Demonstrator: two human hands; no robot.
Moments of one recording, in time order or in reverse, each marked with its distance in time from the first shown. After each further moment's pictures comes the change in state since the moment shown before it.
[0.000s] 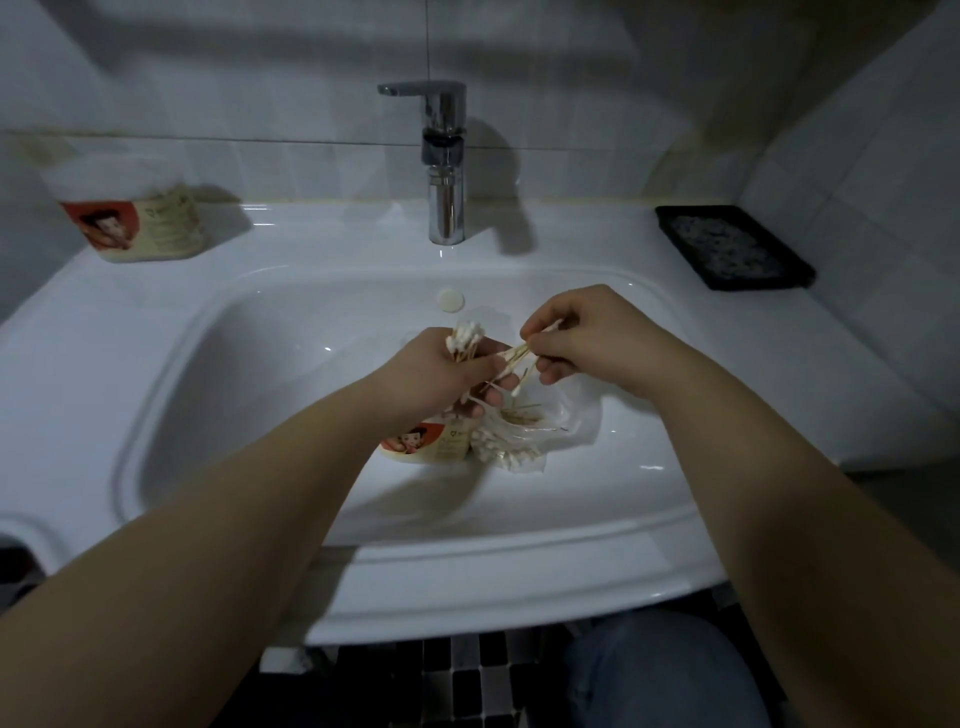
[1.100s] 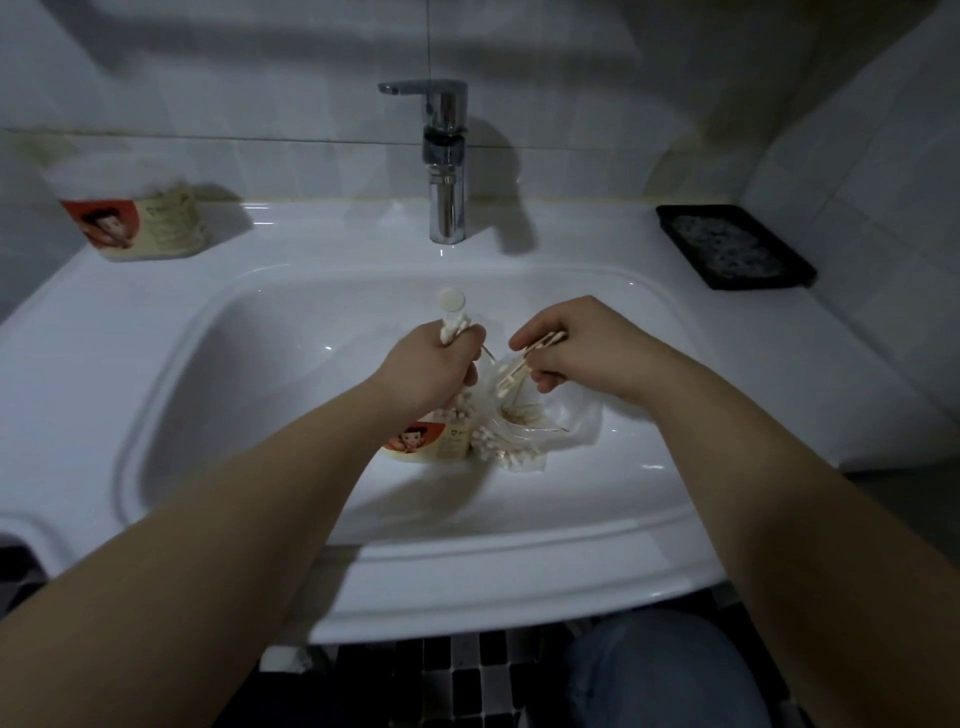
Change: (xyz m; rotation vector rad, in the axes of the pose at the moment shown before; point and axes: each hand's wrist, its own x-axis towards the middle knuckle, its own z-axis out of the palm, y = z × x) left_hand 0.012 -0.007 -0.003 0.268 0.248 0.015; right_hand -0.002 0.002 0.008 -0.131 -0.048 0.003
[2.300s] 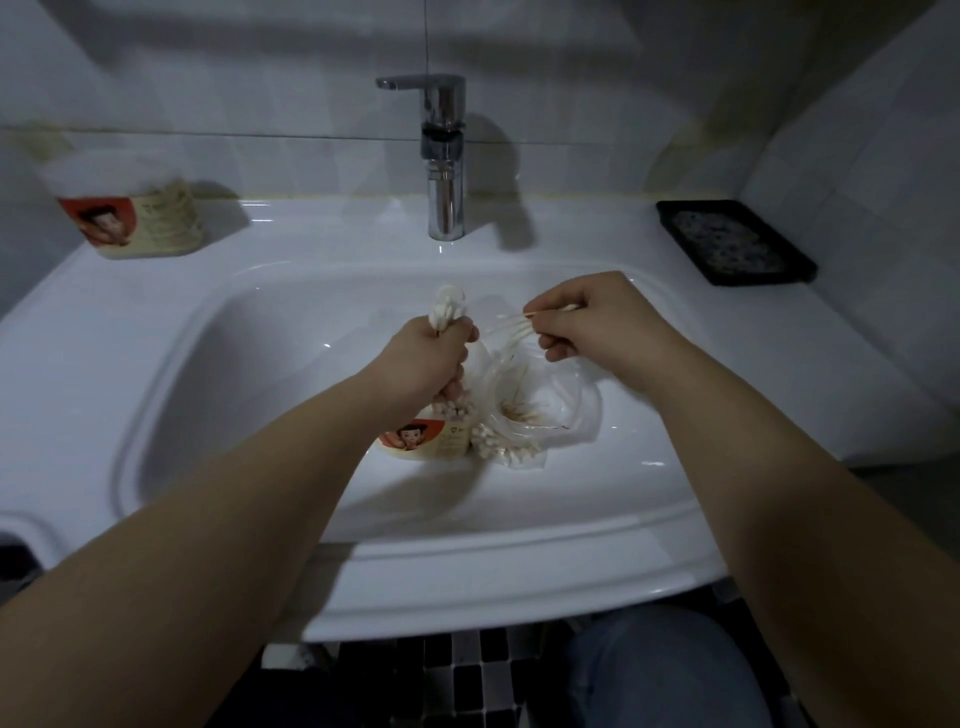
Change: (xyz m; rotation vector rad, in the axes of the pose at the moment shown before) left_hand 0.003 -0.001 -0.002 -0.320 -0.028 -0.103; right_hand 0.010 0.003 -0.005 0.241 0.203 -0.034
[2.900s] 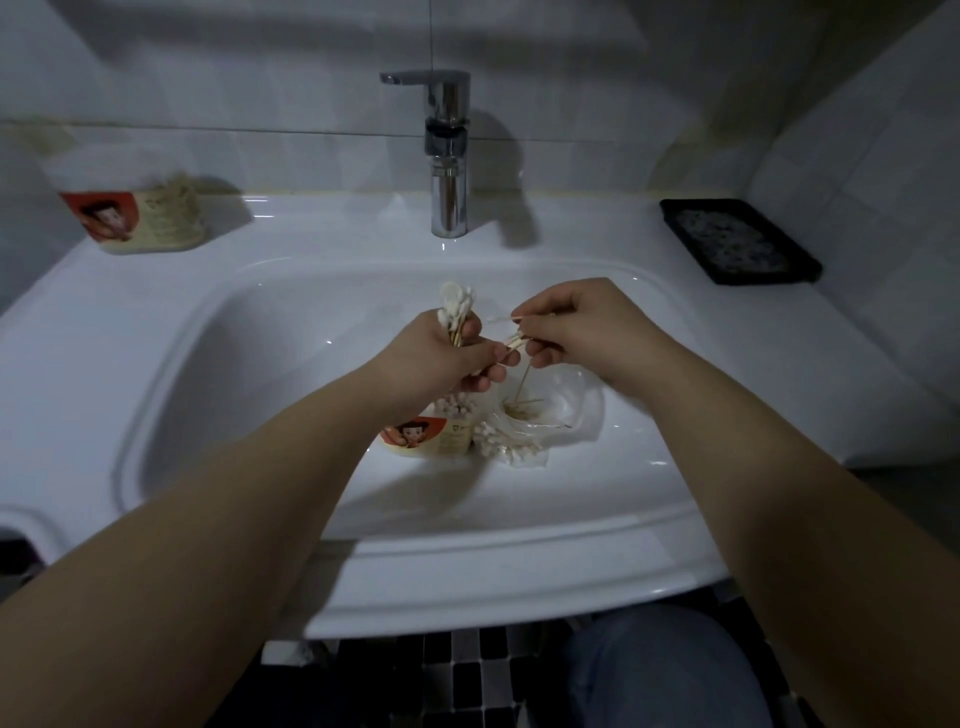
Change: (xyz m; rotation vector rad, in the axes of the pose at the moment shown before) left_hand -0.010 0.006 0.000 -0.095 -0.203 0.130; right_hand -0.005 -0.003 0.011 0.093 -0.089 0.019
